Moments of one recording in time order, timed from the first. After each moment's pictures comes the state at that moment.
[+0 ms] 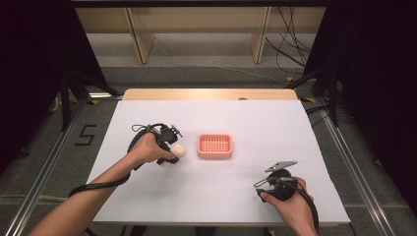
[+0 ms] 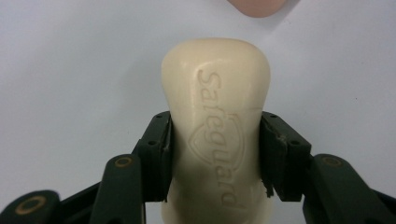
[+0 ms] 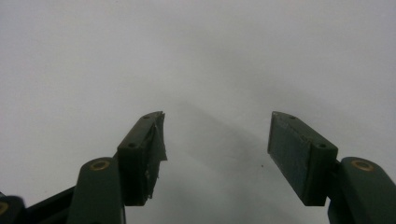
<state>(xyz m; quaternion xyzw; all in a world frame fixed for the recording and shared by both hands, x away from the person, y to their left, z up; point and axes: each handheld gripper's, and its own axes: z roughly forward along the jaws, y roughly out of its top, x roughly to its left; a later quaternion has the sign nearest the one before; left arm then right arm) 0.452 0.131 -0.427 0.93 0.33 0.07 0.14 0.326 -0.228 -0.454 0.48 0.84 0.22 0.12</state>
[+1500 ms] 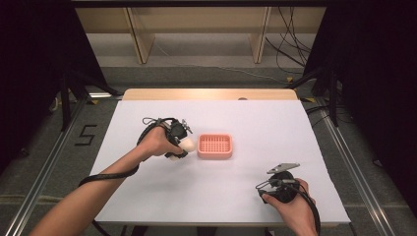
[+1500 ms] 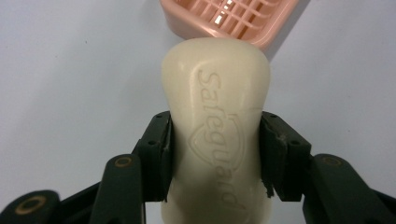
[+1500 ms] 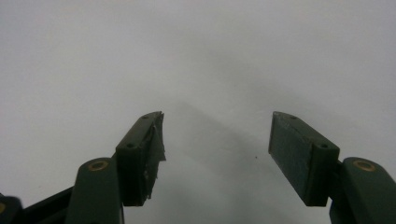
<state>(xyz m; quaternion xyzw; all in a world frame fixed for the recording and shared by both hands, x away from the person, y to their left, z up) 0.466 0.106 -0.416 0.95 0.26 0.09 0.17 0.321 -0.233 -0.455 0.48 0.84 0.23 0.13</state>
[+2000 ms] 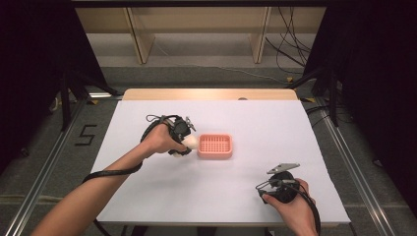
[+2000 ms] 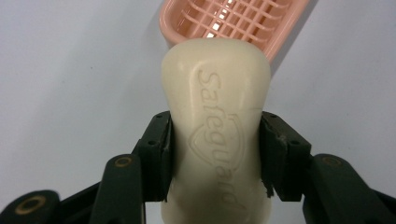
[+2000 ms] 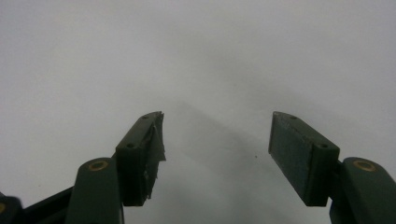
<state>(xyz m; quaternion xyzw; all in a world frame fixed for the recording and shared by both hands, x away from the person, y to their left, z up) 0.473 0.098 -0.412 0.95 0.24 0.10 0.17 0.321 -0.233 -0.455 0.48 0.84 0.22 0.13</state>
